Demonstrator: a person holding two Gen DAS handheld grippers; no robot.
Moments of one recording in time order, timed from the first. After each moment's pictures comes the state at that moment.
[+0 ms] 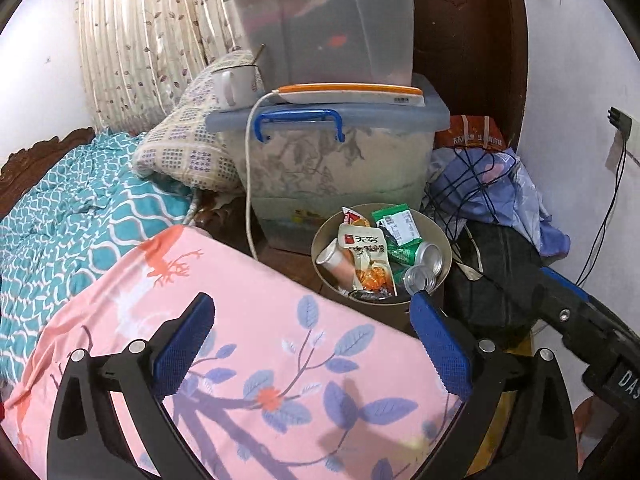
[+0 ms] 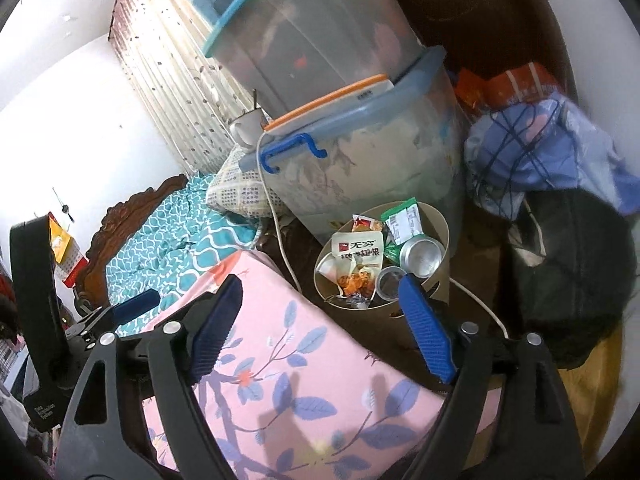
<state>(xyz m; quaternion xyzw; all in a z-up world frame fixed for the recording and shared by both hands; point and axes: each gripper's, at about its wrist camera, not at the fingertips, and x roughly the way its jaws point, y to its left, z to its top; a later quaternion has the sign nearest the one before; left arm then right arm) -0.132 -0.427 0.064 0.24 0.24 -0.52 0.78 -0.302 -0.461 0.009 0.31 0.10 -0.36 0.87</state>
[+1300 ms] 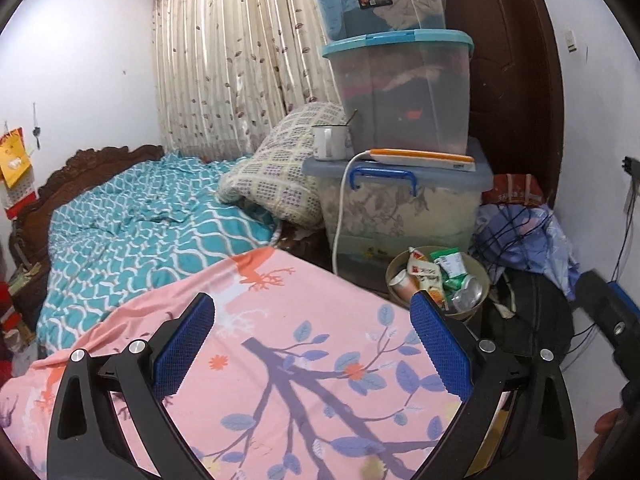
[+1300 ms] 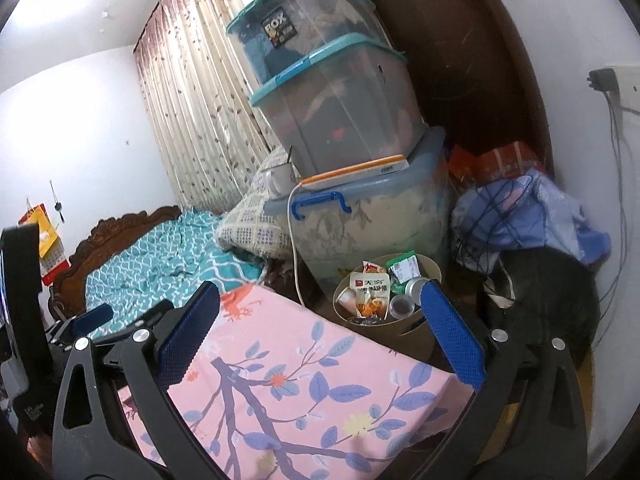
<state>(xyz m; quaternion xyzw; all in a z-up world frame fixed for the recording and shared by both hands) -0.128 -0.301 0.117 0.18 0.17 -0.44 0.86 -0.309 -0.332 0.056 0.21 0.02 -0.43 0.88</state>
